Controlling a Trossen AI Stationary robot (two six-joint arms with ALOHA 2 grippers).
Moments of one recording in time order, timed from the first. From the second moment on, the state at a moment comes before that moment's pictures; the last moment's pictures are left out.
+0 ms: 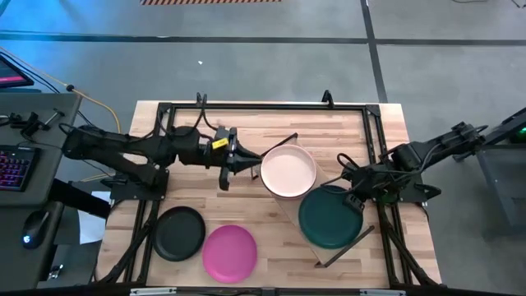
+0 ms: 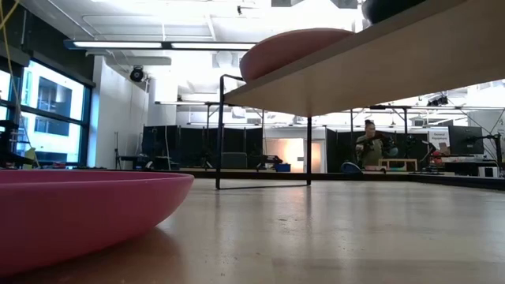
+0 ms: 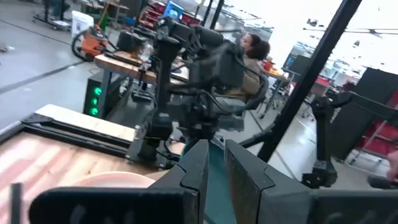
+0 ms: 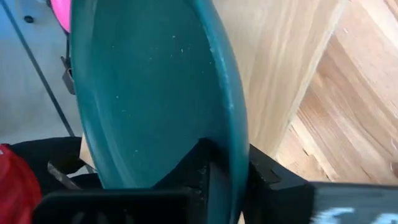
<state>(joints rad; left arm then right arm) -0.10 1.22 1.06 0.17 -0.04 -0.33 0.40 0.98 1.02 -1.08 -0.08 1.07</state>
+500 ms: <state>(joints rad) -0.02 1.07 1.06 0.01 -0.04 -0.27 0.33 0.98 1.07 -1.21 -0.09 1.01</state>
